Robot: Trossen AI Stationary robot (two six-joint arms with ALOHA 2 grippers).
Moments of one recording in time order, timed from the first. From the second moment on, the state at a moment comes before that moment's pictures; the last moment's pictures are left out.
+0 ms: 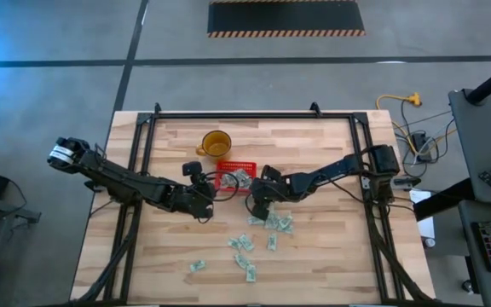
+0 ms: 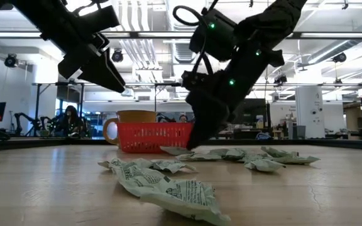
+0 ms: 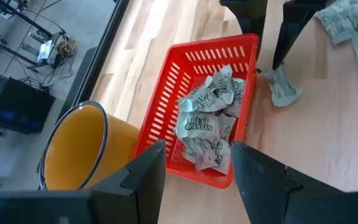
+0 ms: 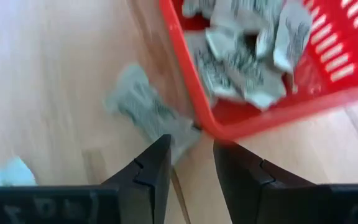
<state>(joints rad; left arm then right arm) -0.31 1.31 0.76 -0.35 -0.75 -0.13 0.07 1.94 1.06 -0.08 0.26 0.35</state>
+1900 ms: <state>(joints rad) -0.31 1.31 0.73 -0.33 -0.75 -0.12 0.12 1.82 1.08 -0.37 0.30 0.25</state>
